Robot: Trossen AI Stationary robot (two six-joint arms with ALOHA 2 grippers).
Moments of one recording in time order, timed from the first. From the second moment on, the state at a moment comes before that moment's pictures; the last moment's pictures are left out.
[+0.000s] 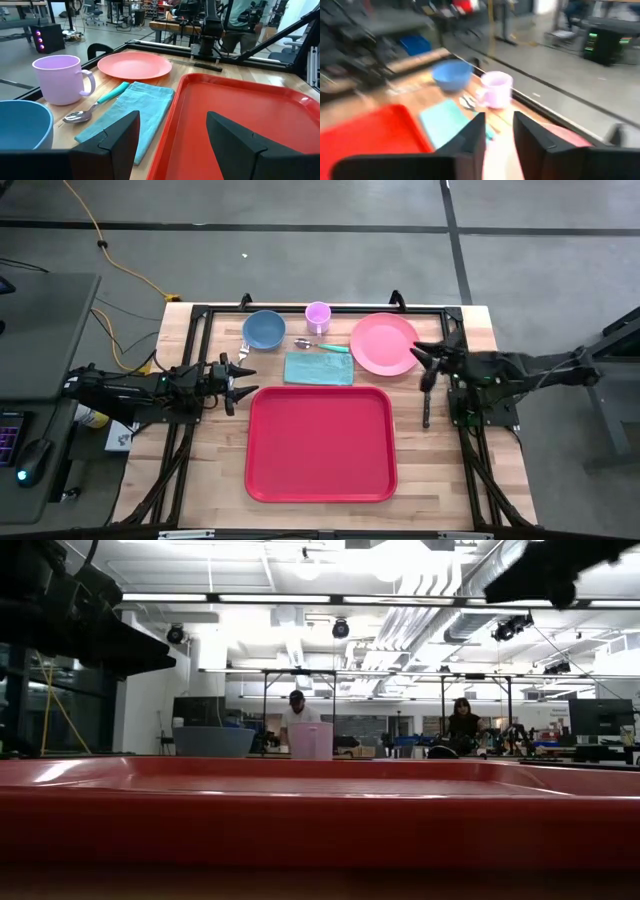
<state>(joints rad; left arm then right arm) -0.04 0.17 0.02 0.04 -0.28 -0.11 0.14 0.59 0.64 -0.44 0.74 0.34</state>
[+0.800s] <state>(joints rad) -0.04 0.17 0.02 0.04 -0.28 -0.02 -0.11 1.71 0.91 0.31 0.55 0.35</state>
